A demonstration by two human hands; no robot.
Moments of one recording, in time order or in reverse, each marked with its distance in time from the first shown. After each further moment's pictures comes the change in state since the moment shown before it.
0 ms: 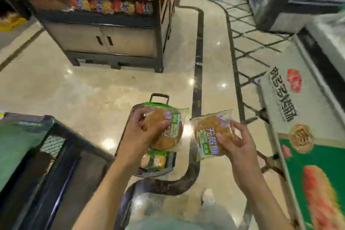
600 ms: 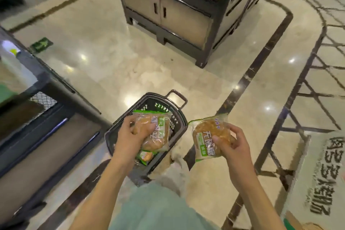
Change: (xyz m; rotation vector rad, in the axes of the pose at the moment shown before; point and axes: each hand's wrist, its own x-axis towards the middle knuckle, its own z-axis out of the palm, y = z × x) left_hand 0.132 -0.065 0.098 -0.111 0.618 -0.180; right_hand 0.283 -0.026 -0.022 -0.330 -0.418 0.228
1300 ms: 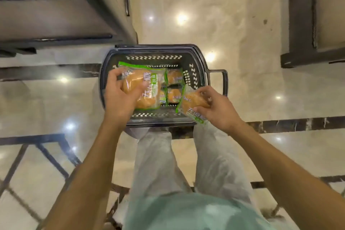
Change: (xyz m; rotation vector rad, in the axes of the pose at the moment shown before) left_hand 0.179 -0.119 0.029 -0.161 0.805 -0.250; right_hand 0.359 0.078 0.182 -1.320 -1.150 -0.078
